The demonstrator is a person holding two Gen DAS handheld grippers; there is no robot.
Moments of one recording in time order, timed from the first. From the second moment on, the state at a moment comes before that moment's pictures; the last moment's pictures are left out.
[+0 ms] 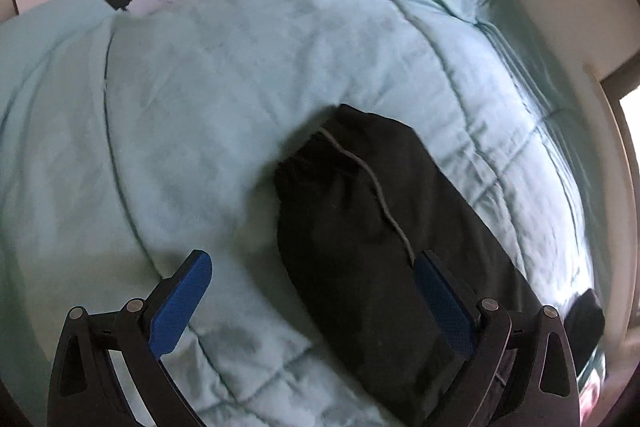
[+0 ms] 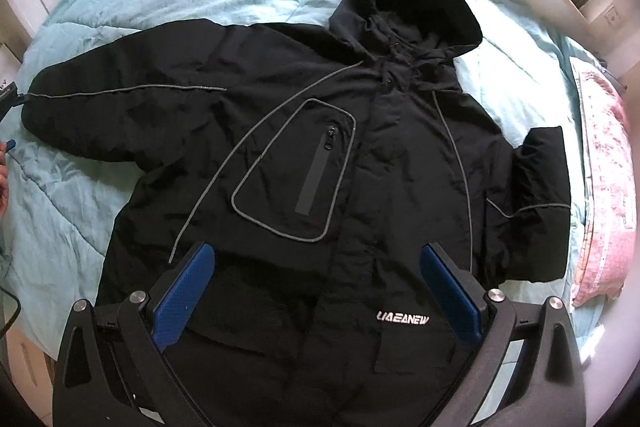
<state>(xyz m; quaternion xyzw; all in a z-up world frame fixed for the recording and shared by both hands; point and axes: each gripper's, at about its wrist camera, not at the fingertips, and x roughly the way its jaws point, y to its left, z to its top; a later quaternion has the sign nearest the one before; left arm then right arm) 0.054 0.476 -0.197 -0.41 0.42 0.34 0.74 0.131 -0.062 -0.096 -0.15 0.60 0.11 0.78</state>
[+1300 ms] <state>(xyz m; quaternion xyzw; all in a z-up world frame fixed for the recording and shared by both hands) 0.204 0.062 -0.183 -0.10 0.54 -0.13 0.83 0.172 -0.124 -0.128 -0.08 0.61 0.08 0.78</state>
